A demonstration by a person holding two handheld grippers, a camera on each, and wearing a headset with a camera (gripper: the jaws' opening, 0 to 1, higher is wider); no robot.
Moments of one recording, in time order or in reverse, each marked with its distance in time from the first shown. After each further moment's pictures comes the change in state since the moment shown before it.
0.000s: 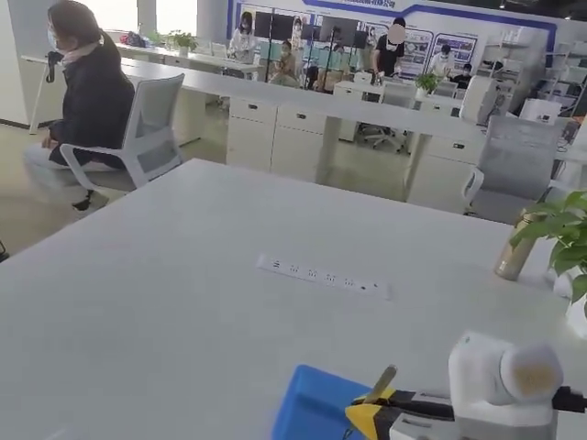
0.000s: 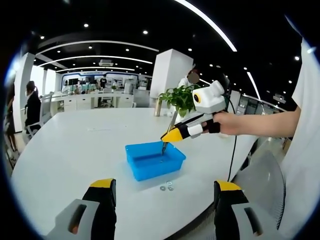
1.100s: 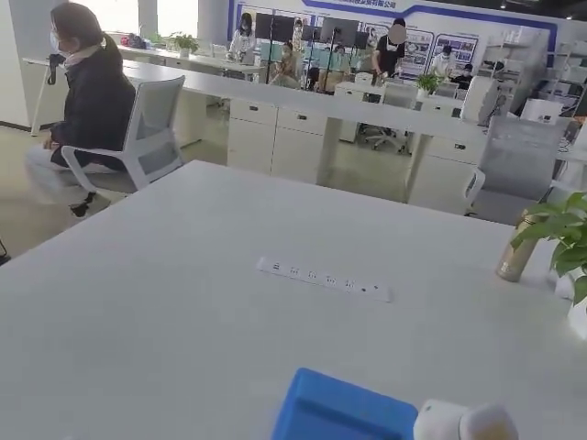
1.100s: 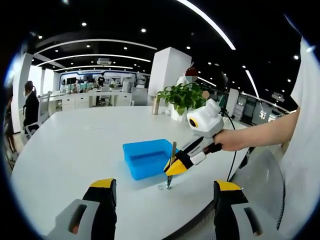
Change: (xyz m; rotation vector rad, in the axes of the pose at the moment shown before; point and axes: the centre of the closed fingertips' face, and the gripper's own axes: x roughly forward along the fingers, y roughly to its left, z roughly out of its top) left arm 0.003 -0.004 -0.002 0.006 0.019 -0.016; right arm 0.026 0.042 -0.072 0.125 0.151 0.142
